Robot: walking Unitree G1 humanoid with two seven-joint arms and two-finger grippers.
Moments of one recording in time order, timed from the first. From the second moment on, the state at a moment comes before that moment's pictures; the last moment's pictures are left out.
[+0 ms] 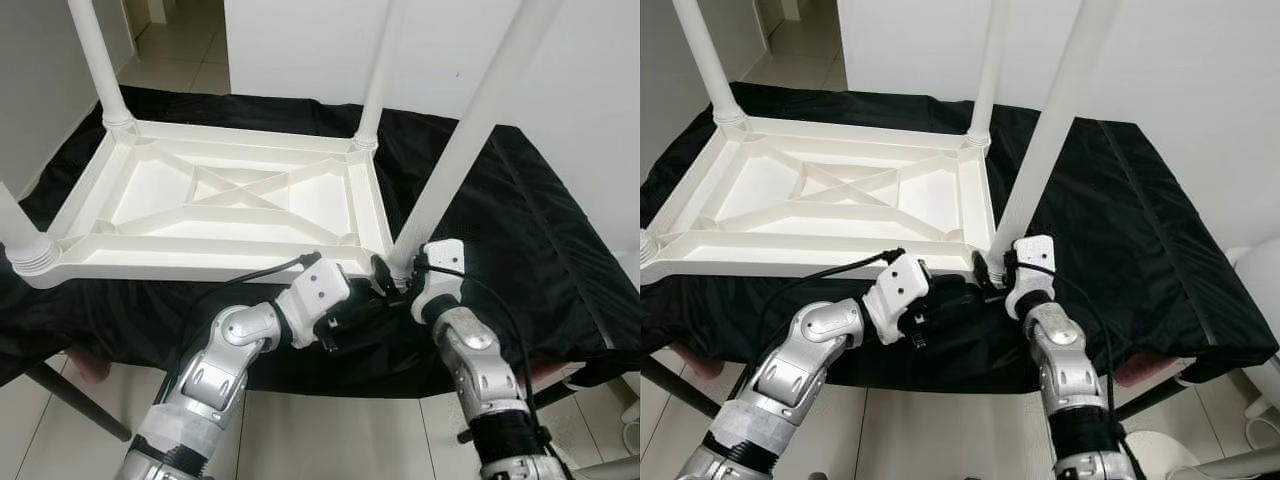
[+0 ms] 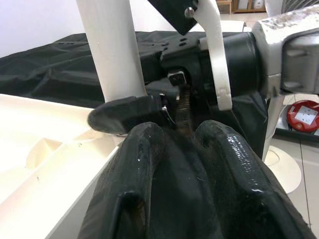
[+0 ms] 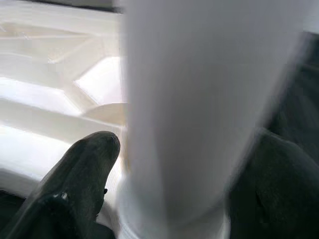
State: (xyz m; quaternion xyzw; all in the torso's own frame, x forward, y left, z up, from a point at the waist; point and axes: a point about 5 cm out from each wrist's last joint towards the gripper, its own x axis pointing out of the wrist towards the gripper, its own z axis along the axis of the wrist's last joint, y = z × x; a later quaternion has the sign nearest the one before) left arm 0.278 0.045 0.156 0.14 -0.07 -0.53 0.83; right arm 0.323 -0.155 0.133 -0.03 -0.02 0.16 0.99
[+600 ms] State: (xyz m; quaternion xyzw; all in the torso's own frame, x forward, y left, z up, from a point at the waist) left arm 0.279 0.047 0.156 0.14 -0.07 -0.53 0.83; right arm 0.345 -0.164 0.135 -0.11 -0.01 0.29 0.95
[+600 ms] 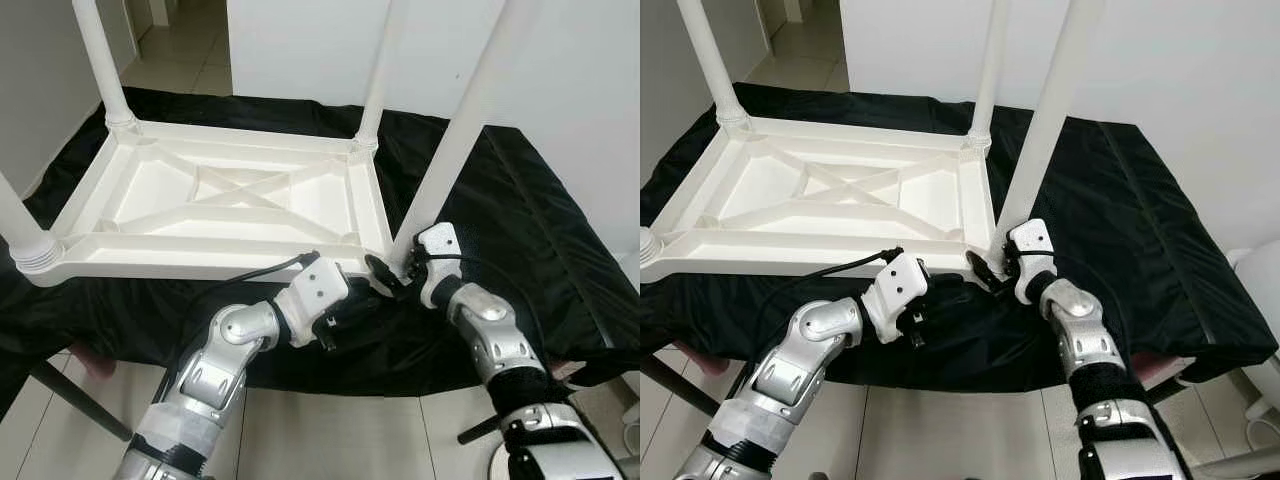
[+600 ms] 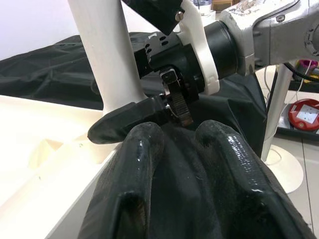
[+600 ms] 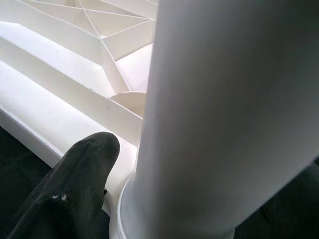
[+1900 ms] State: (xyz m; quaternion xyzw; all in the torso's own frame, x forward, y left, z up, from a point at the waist) left arm 0.279 0.046 0.156 0.14 -0.07 -0.53 0.84; right arm 0.343 -0.147 0.130 -0.04 -0.01 0.18 0.98
